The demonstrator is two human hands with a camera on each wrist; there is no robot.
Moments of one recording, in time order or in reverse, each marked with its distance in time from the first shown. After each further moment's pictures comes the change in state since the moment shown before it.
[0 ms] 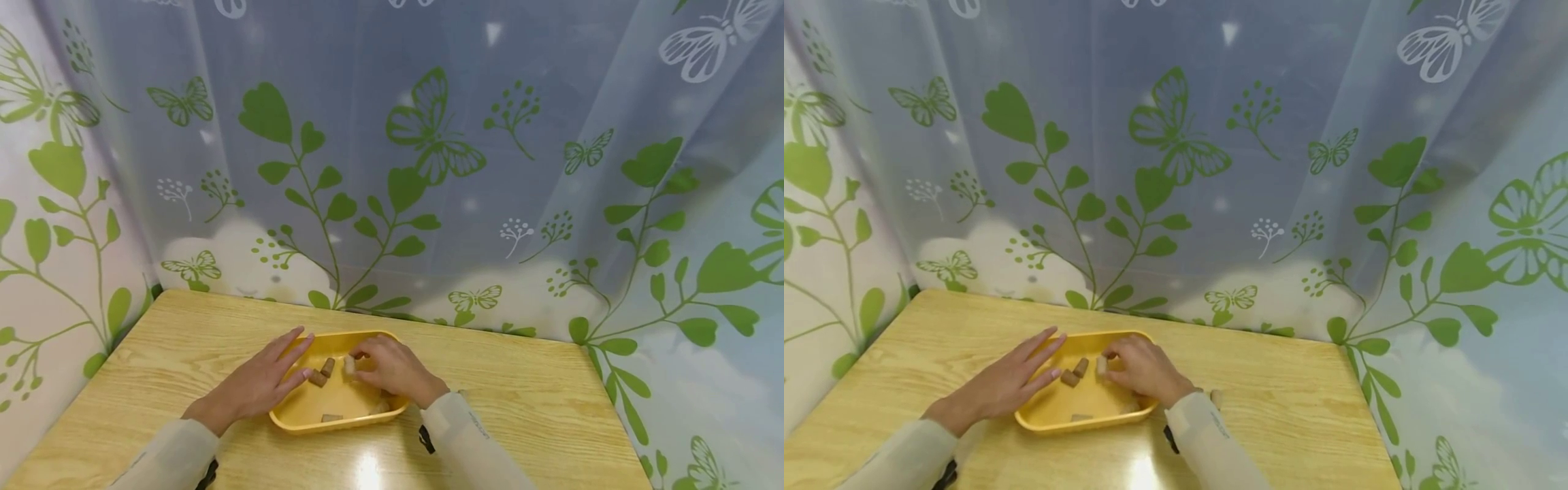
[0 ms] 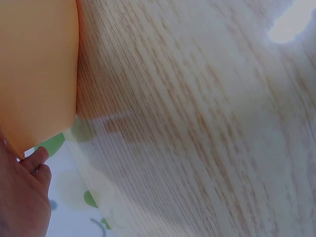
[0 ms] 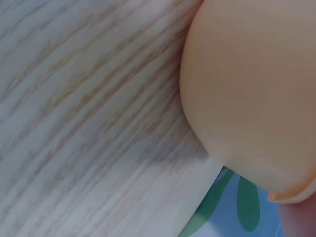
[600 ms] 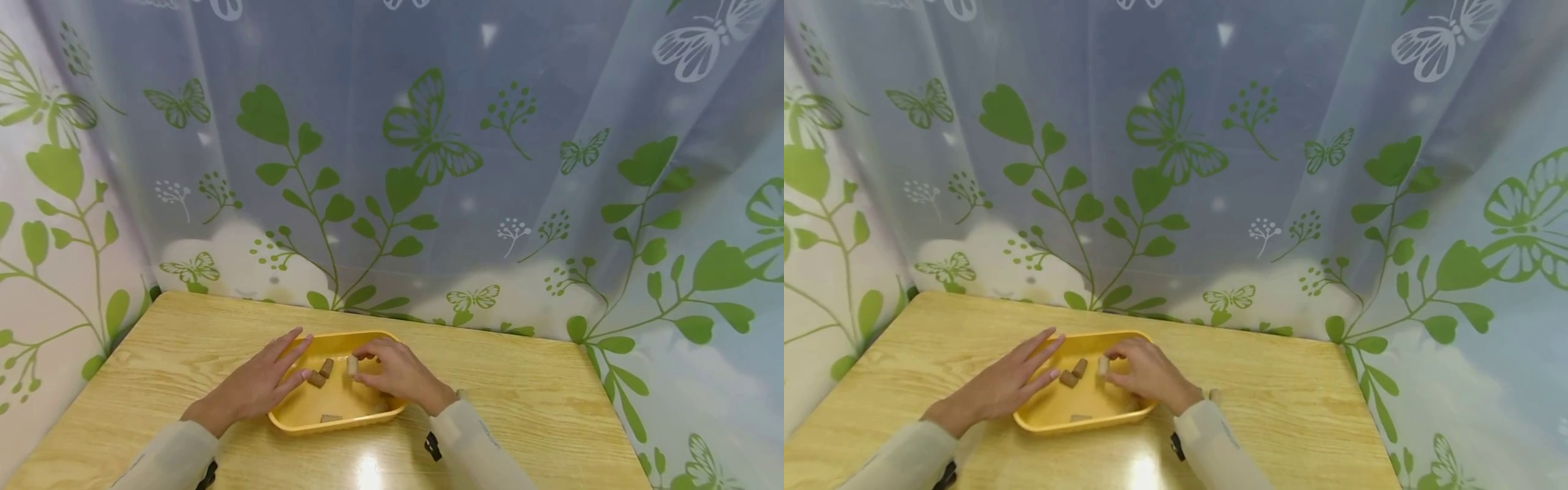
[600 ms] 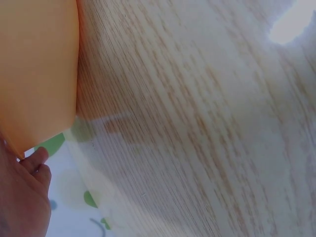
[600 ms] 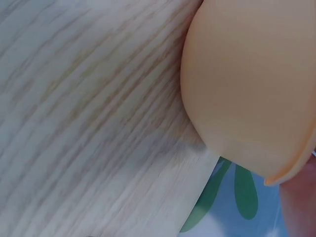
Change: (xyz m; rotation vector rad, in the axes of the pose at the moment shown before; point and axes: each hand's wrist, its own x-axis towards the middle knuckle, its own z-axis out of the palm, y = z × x) left_hand 0.000 0.000 0.001 -0.005 0.000 -0.004; right_hand -0.017 0.003 -0.005 0.192 0.078 -0.038
